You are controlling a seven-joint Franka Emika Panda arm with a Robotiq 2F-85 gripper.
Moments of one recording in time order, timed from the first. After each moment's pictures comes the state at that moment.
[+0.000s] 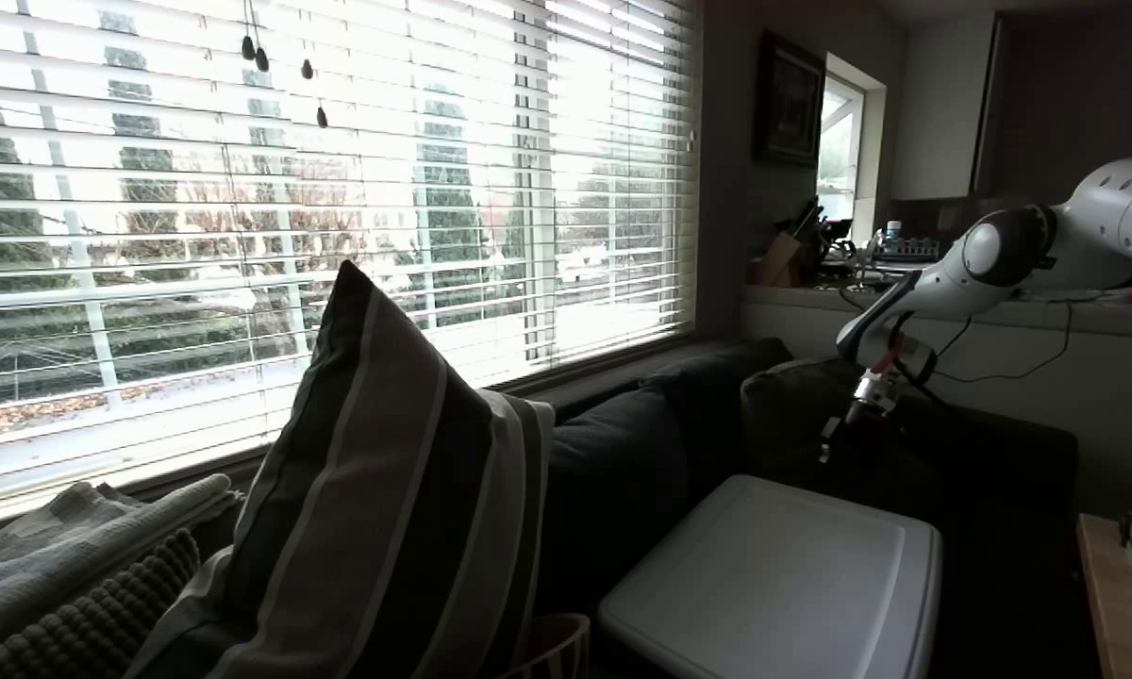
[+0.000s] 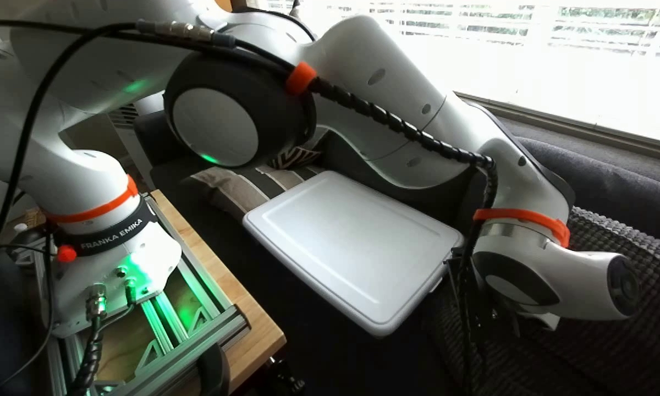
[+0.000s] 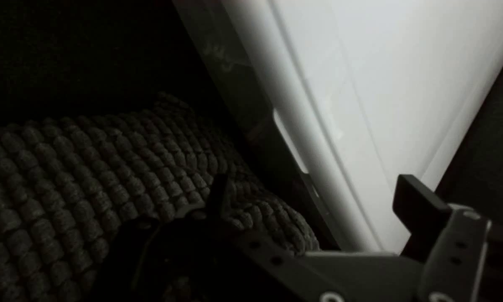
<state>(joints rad) -0.94 1.26 0.05 -1.16 0.51 1.96 -0.69</state>
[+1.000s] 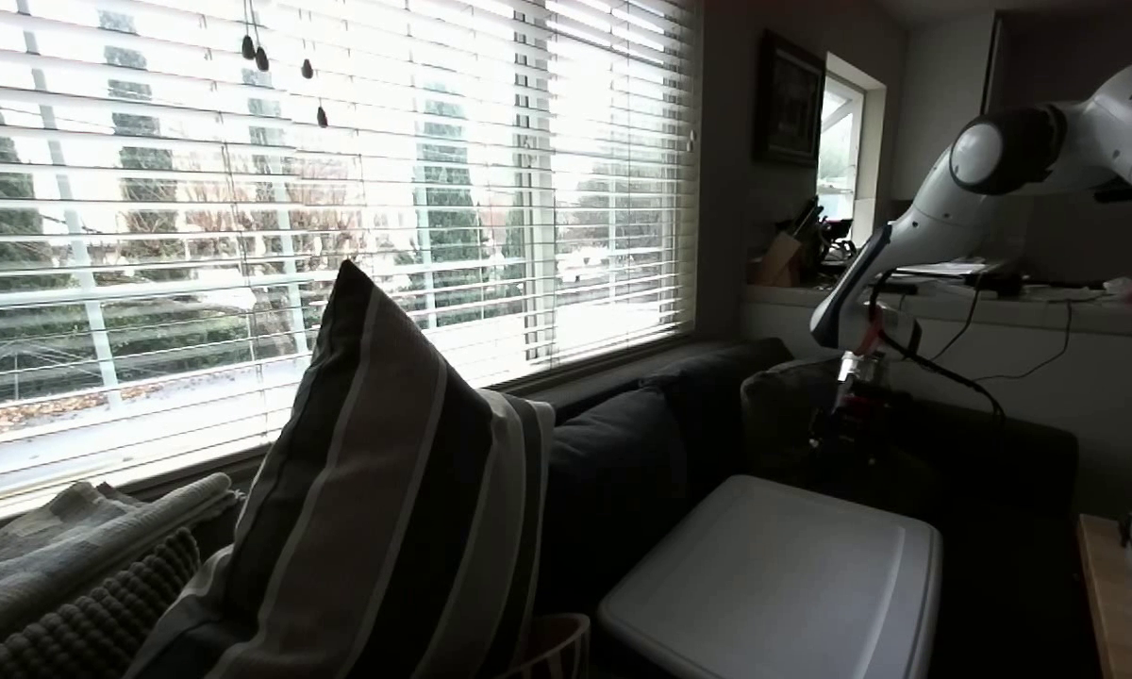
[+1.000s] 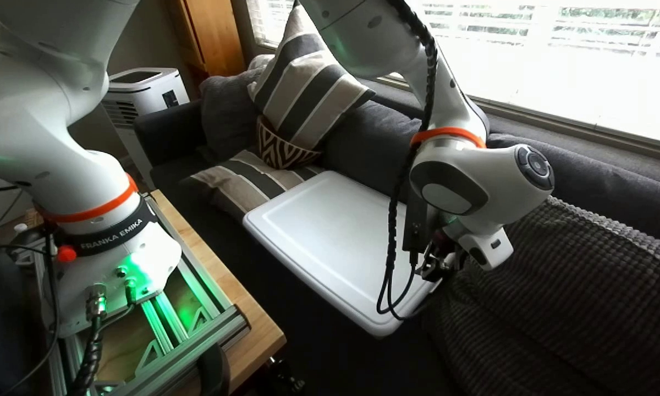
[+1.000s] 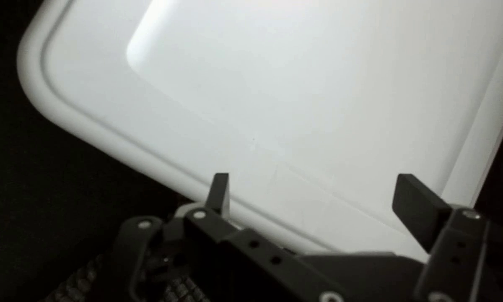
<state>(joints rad) -0.70 0.86 -0.05 -1.76 0.52 2.28 -0.20</state>
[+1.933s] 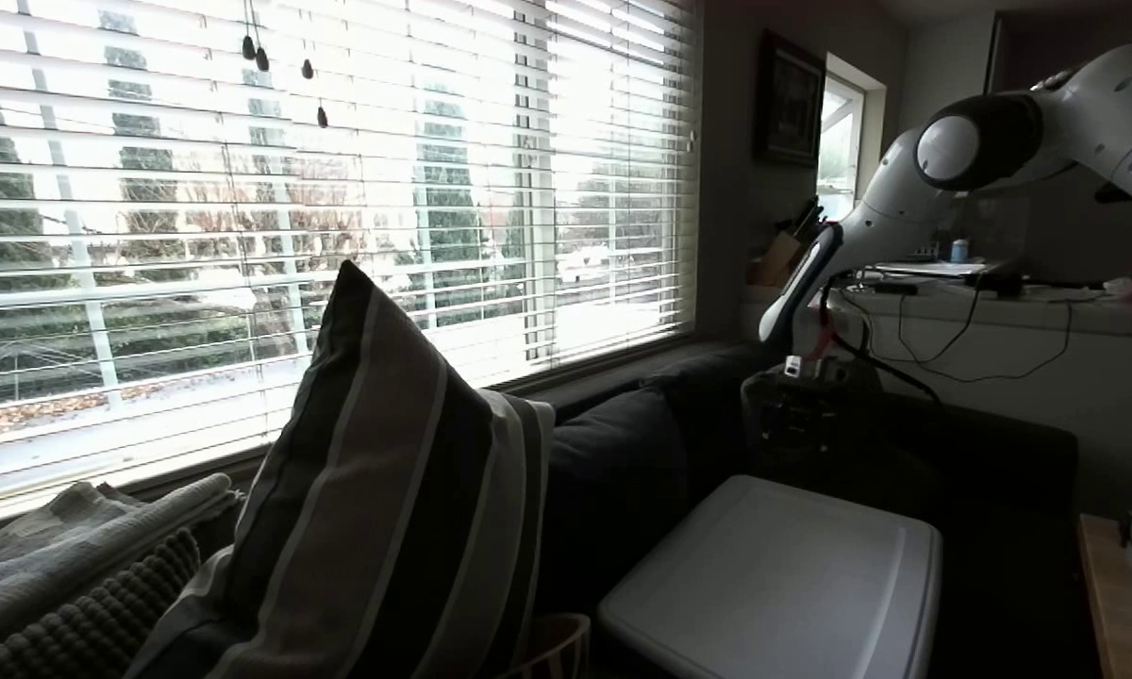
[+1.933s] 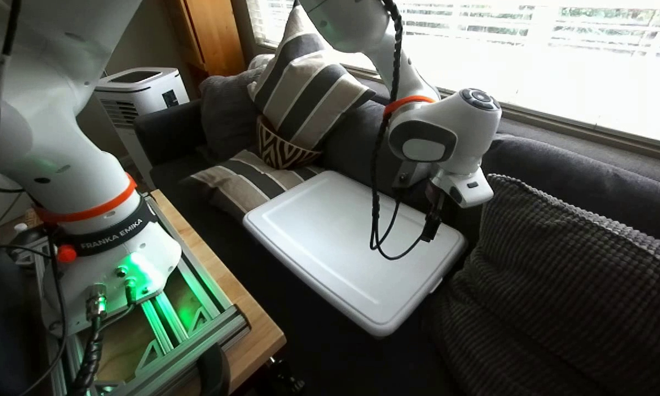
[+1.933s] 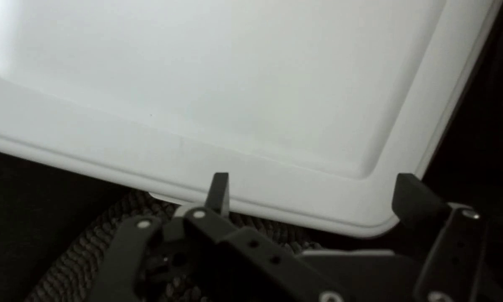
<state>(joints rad) -0.39 0.83 -0.16 -1.80 0.48 2.55 0.28</state>
